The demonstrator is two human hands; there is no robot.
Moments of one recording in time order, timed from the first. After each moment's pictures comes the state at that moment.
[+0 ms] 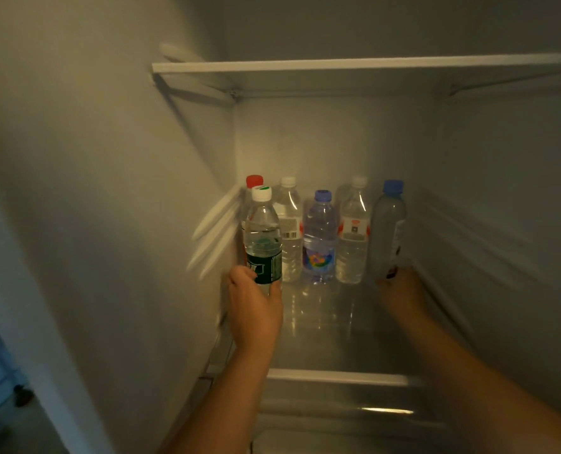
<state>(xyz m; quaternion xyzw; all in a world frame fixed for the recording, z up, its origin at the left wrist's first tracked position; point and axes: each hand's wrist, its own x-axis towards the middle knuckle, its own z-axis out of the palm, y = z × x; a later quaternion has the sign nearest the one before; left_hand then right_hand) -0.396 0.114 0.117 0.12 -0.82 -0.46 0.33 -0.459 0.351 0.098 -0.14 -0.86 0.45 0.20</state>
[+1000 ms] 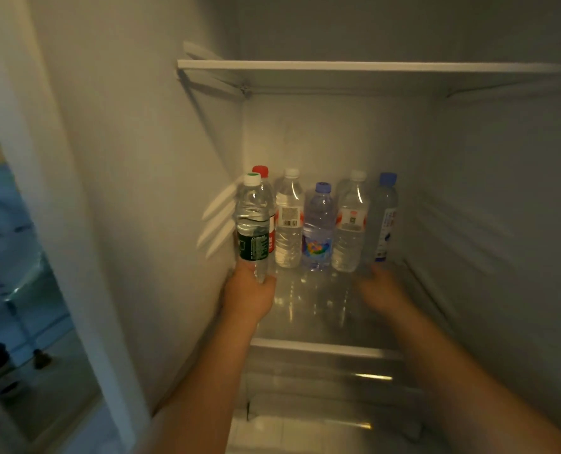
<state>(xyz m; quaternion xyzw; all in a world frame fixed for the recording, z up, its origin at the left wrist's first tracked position) -0.389 0.090 0.111 0.09 -0.84 -0.52 0.15 -0.405 0.321 0.122 -0.06 -0.88 0.48 0.07</state>
